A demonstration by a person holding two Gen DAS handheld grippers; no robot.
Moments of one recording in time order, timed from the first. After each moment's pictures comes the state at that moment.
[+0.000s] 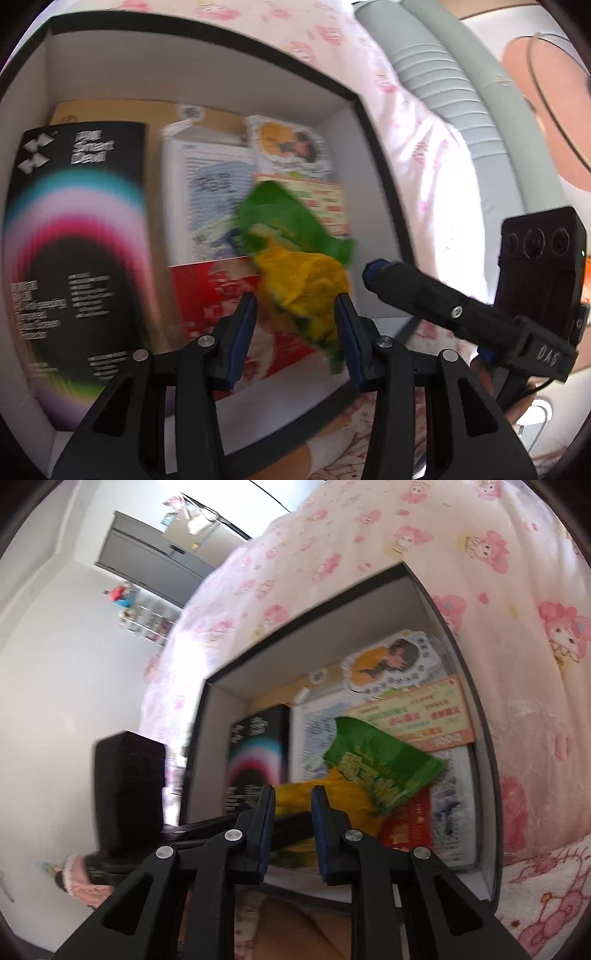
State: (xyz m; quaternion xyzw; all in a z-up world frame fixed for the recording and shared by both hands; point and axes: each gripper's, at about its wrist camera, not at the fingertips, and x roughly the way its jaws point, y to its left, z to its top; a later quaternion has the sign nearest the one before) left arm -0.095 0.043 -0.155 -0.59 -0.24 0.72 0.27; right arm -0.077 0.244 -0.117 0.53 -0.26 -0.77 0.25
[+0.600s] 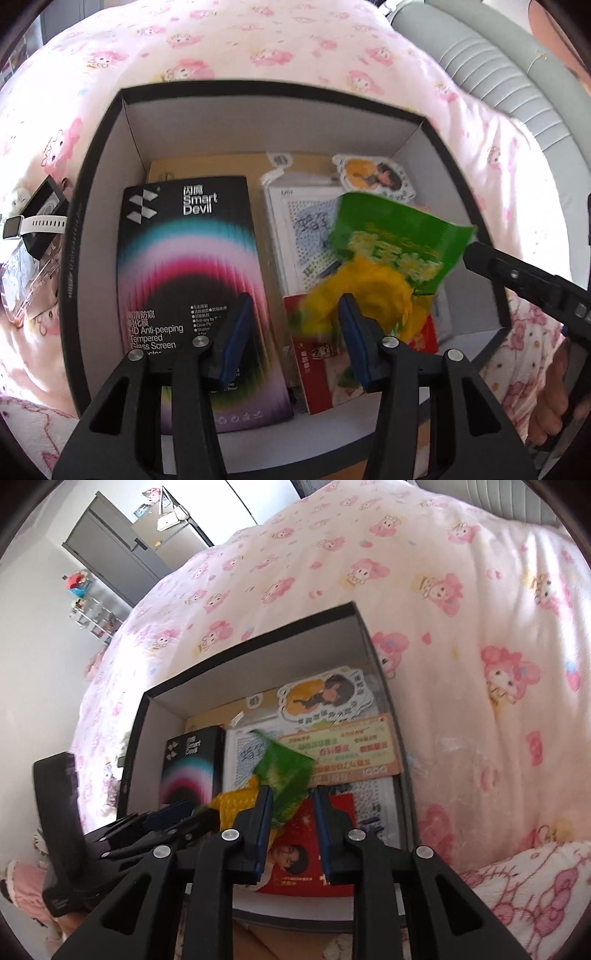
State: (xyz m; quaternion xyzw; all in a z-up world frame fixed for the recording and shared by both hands) left arm -0.096 0.035 -0.142 -0.56 -0.10 0.81 0.11; right arm -0.085 0.234 -0.107 0.54 -0.15 -0.82 0.12
